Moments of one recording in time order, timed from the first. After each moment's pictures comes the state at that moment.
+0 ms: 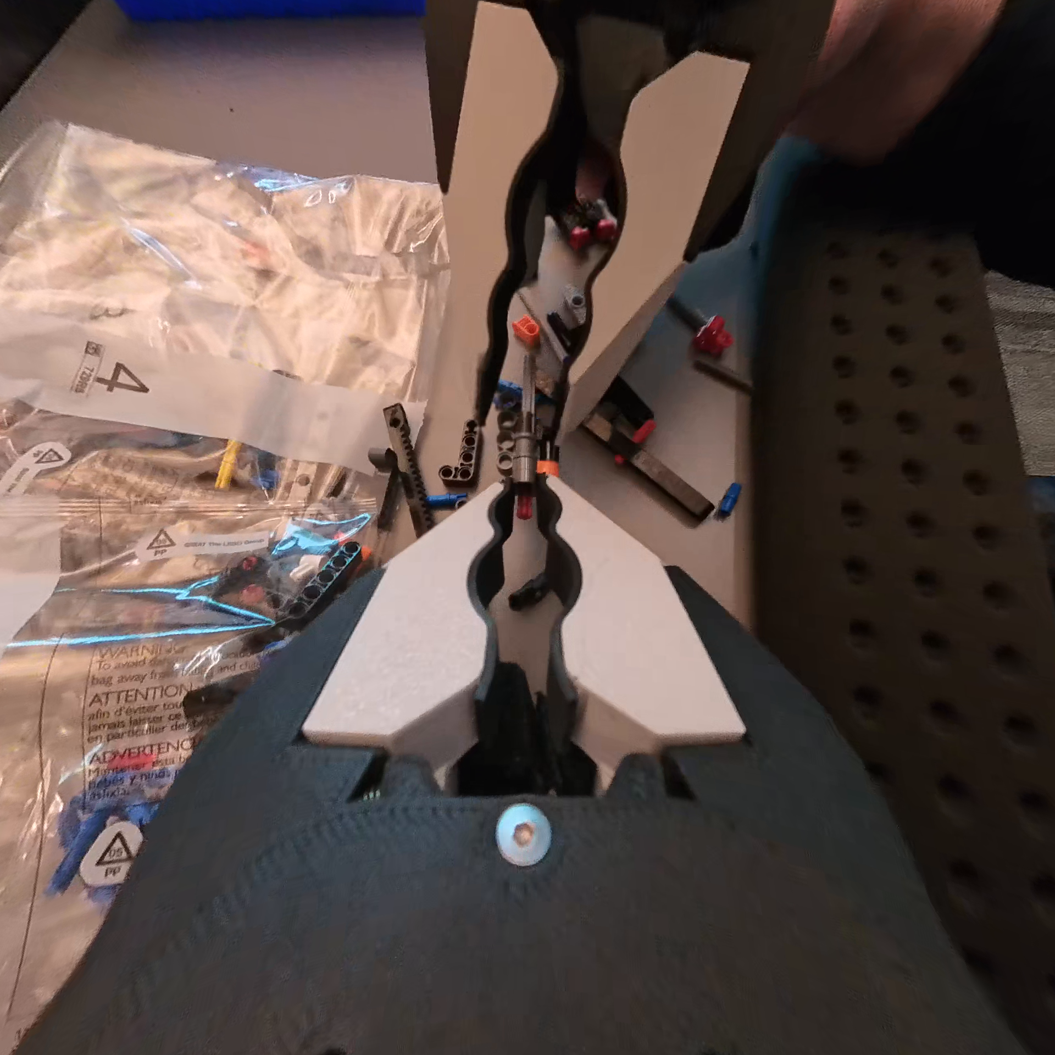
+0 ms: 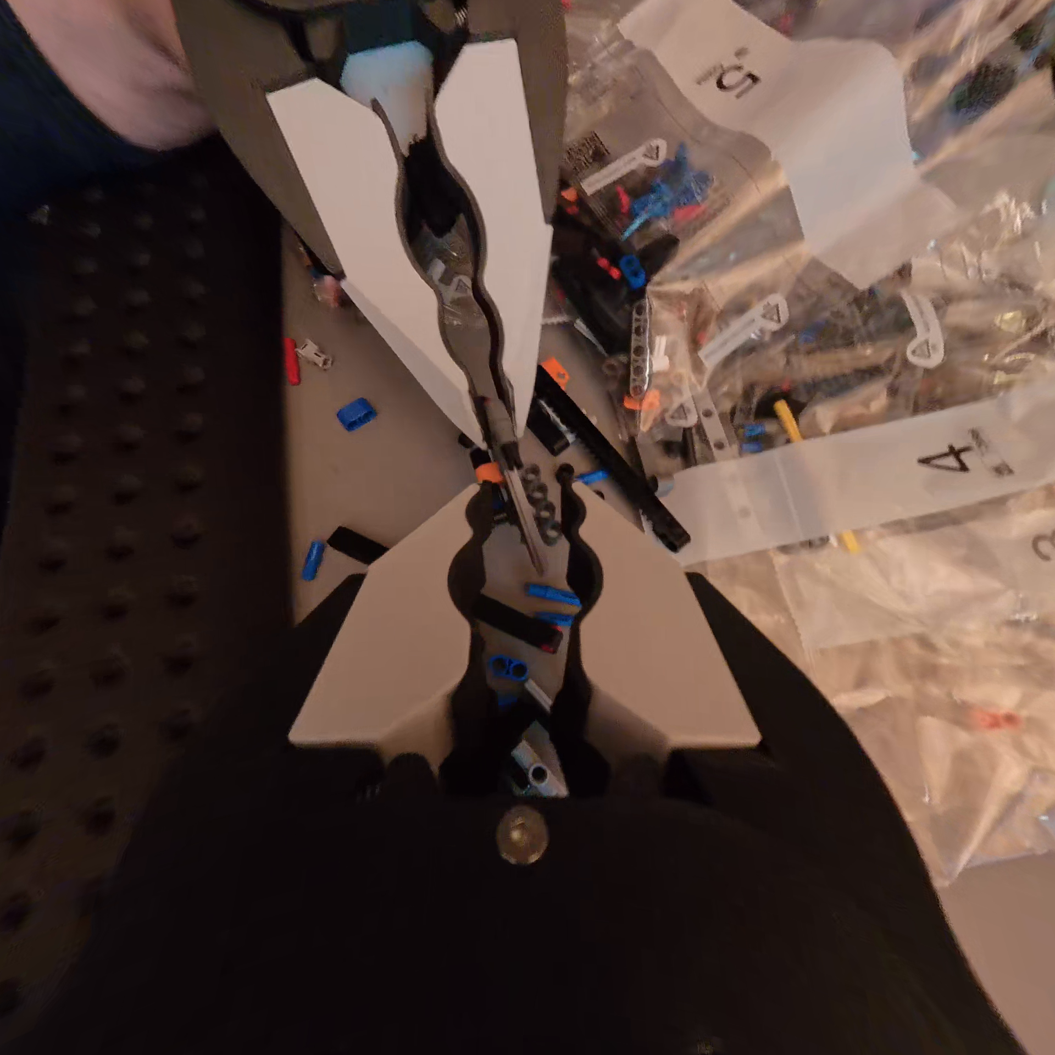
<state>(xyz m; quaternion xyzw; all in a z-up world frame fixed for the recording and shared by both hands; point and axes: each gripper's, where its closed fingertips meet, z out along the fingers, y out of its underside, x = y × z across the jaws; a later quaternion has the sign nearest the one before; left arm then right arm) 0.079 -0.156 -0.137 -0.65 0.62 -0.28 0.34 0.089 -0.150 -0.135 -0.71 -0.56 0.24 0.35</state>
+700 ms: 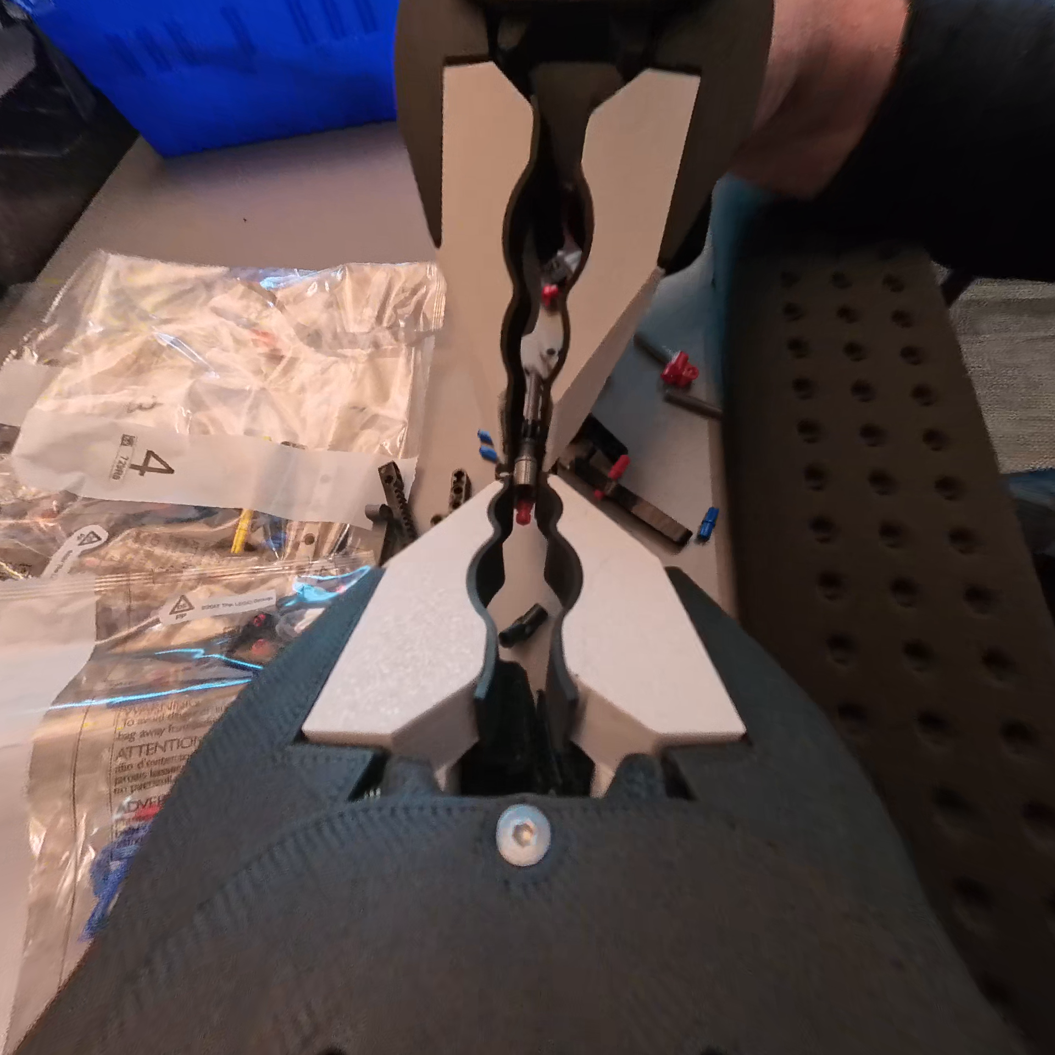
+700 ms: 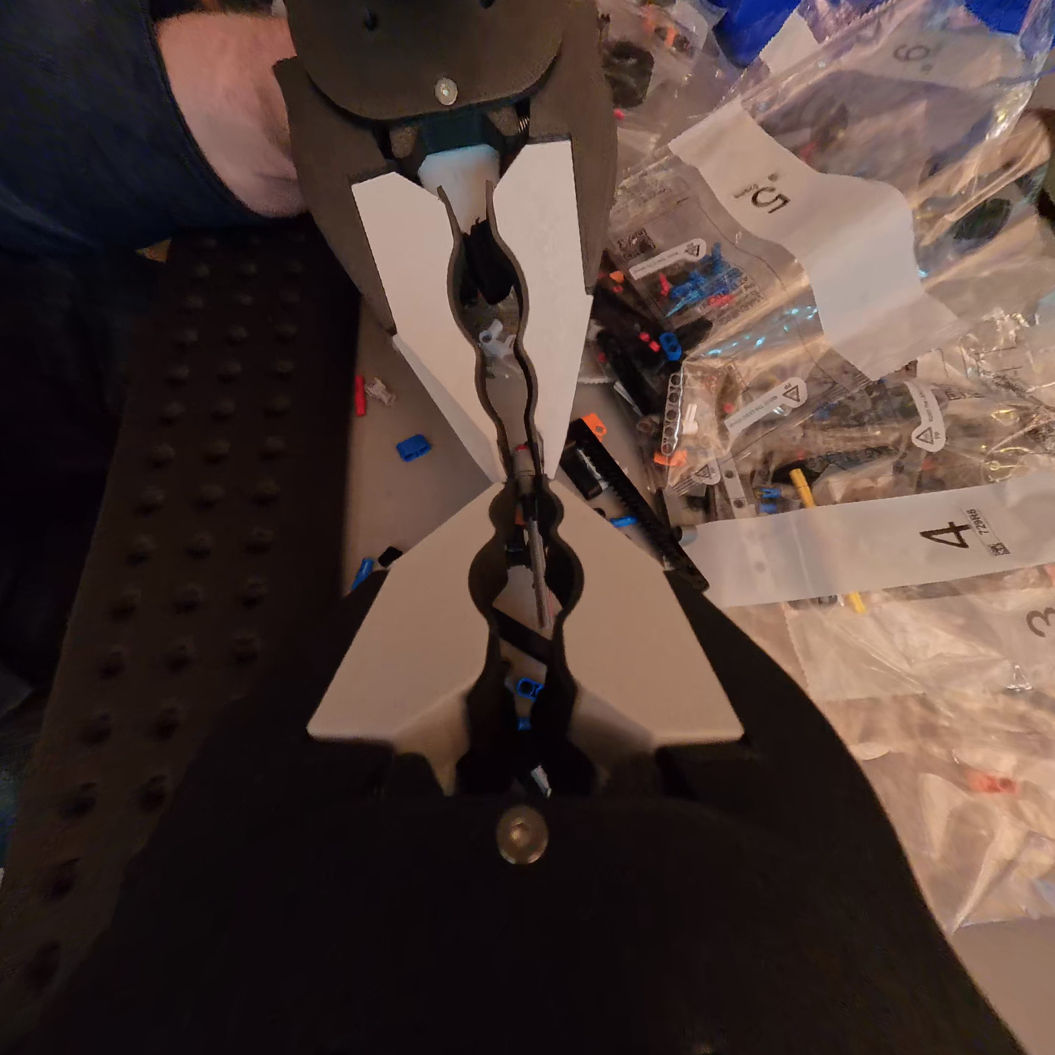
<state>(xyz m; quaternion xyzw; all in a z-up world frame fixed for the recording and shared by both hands) 0.088 -0.167 -0.122 -0.60 0.64 -0.29 0.38 0.080 -0.167 -0.113 -0.67 -0.58 0.27 0.38</state>
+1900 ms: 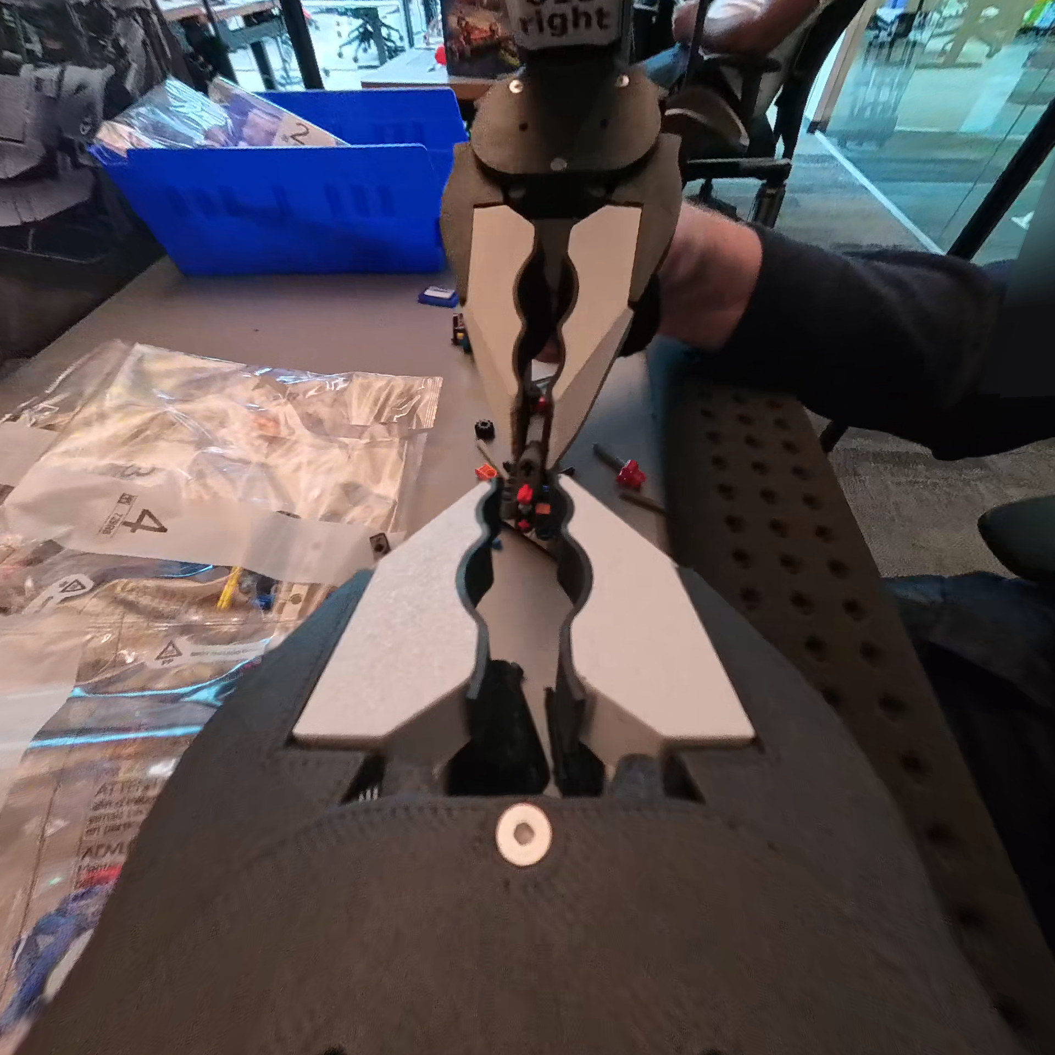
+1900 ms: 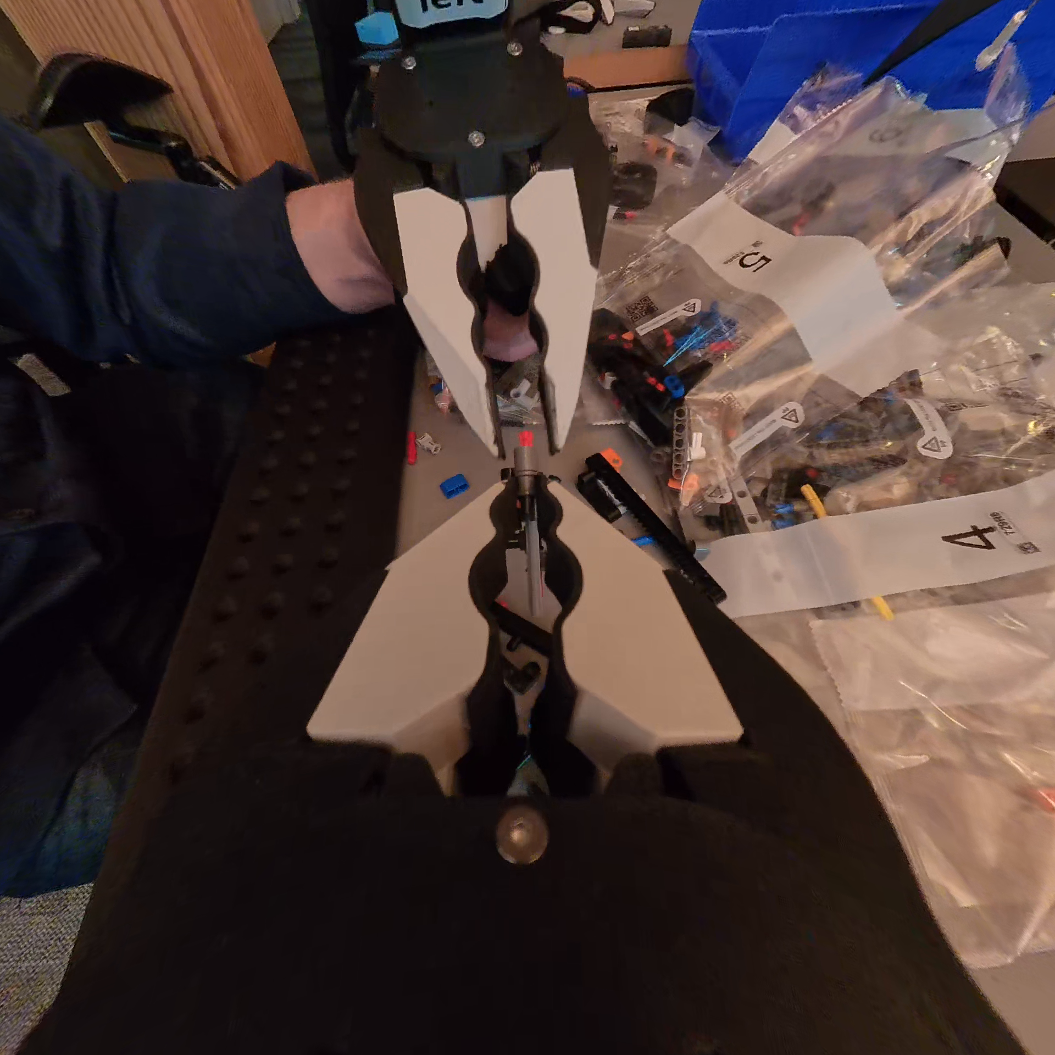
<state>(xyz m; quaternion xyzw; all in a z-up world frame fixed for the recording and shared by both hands) 0.091 -0.173 -0.084 -0.57 0.59 -0.40 0.40 0.091 -0.173 -0.088 -0.65 -0.54 0.36 0.39</state>
